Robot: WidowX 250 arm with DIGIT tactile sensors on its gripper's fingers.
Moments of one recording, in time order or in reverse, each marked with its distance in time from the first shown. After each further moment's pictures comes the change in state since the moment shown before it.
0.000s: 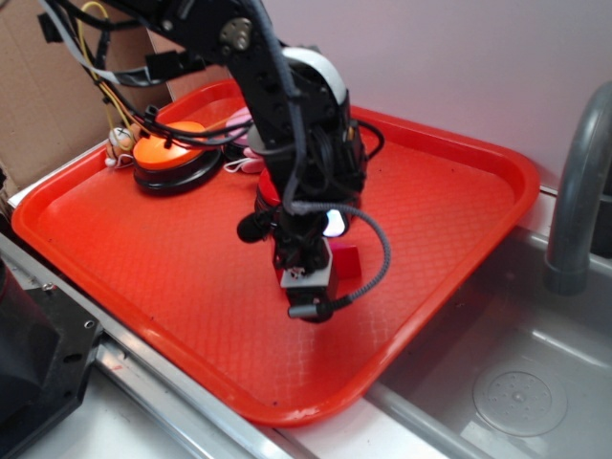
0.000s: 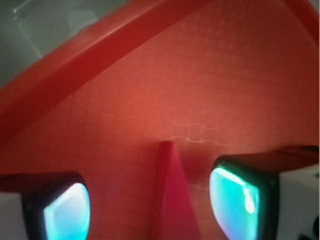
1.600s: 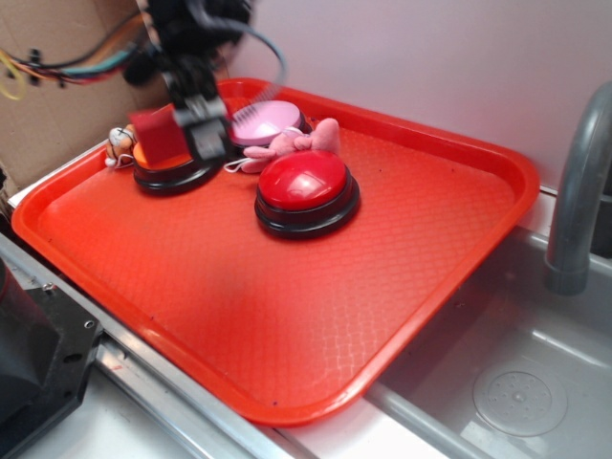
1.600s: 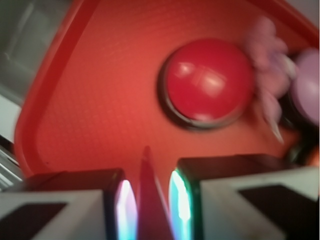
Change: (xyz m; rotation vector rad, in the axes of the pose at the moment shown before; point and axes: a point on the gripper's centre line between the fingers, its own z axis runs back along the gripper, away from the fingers) arm -0.075 0.052 0.113 -0.088 0.071 0.580
